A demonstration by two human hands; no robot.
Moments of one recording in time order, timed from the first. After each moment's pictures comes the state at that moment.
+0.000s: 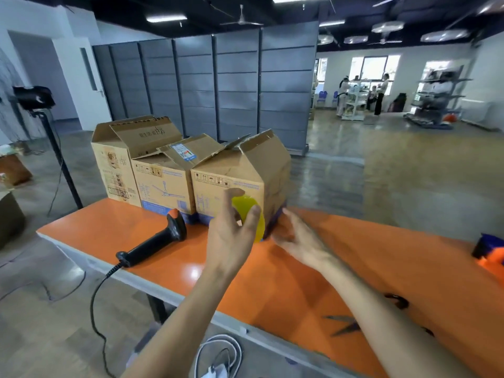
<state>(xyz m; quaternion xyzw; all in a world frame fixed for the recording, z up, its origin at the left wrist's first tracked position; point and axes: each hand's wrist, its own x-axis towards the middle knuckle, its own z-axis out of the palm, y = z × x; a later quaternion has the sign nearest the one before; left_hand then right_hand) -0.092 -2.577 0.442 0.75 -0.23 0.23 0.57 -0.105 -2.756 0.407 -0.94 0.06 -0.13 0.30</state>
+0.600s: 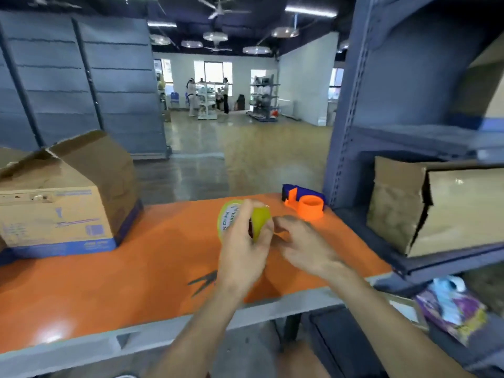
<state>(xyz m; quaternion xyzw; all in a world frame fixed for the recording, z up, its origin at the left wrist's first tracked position) -0.278 -2.718 0.431 0.60 -0.52 0.01 0.61 -0.383 -2.819 0.446 -0.91 0.24 -0.22 0.24</state>
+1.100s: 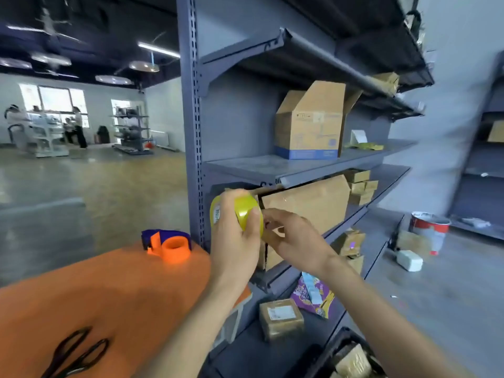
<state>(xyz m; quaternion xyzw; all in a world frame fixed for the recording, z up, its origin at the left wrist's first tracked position) -0.458 -2.832 0.511 0.43 -0.60 -0.09 0.66 -0.597 -2.864 0.523 -0.83 0.41 -0.36 0.13</state>
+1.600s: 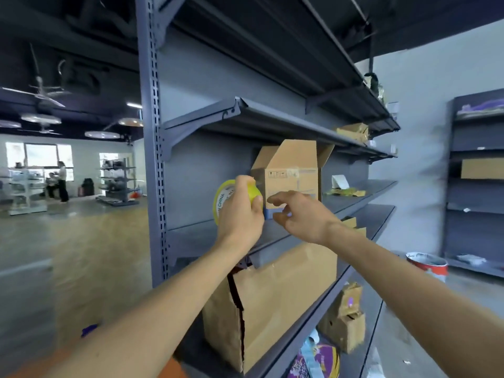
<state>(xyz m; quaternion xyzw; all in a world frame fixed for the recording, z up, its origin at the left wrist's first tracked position) -0.520 -2.990 0.647 0.46 -0.68 -0.01 0.57 -0.676 -3.004 0.664 -0.80 0.51 -0.32 -0.04</state>
